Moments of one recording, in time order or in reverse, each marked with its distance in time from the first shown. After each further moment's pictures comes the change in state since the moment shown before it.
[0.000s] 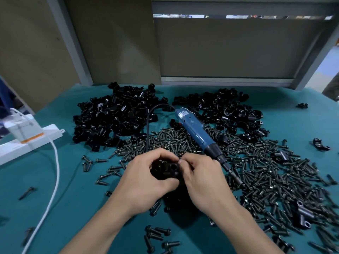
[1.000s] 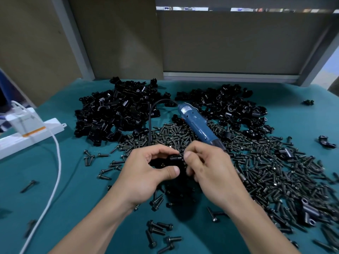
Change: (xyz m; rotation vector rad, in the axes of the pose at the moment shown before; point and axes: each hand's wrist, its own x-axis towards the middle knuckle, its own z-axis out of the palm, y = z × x) left_hand 0.005 -0.001 0.002 -0.304 0.040 -0.095; right_hand 0.001 0.000 -0.016 0.135 -0.041 -0.093
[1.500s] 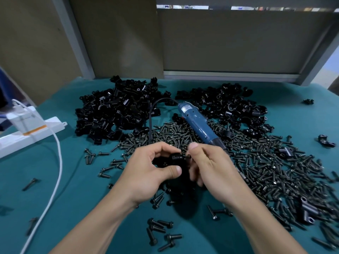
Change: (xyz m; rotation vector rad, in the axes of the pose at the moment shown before) left_hand -0.001 0.000 0.002 0.007 -0.026 0.011; right_hand 0.002 0.004 -0.001 0.076 -0.053 0.084
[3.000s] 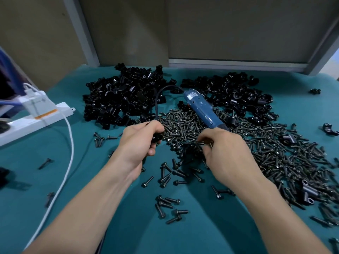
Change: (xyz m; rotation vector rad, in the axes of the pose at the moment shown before) left_hand 0.015 -0.004 -0.017 -0.294 0.276 -0.271; right_hand -0.005 -0.004 -0.006 -0.639 0.157 -0.028
